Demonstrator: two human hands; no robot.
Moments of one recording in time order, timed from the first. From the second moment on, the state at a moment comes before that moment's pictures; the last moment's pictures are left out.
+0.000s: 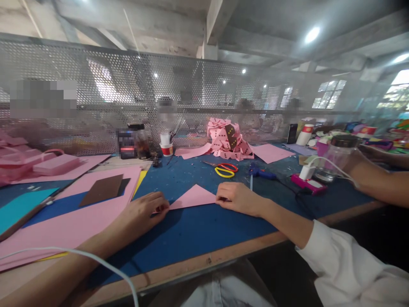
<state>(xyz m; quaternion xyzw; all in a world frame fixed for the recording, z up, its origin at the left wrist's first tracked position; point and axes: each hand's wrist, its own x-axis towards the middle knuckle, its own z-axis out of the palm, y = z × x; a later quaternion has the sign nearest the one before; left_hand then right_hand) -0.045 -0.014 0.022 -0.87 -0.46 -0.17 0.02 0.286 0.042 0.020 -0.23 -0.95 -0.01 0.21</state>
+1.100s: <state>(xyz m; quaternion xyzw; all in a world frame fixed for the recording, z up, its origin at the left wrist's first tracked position) -0.036 -0.012 0.009 -0.89 -0.41 -0.20 0.02 0.284 0.053 0.014 -0.36 -0.91 0.09 0.21</state>
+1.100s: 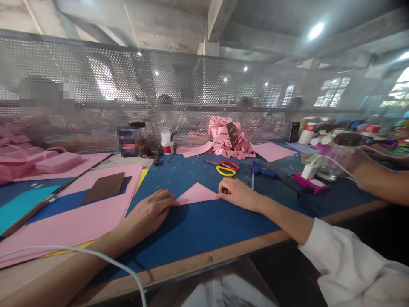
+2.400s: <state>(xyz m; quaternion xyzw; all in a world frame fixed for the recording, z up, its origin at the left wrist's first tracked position) -0.025 -0.015 0.010 -0.91 -0.38 -0.15 0.07 0.271 0.039 0.011 -0.21 -0.95 -0.12 0.18</state>
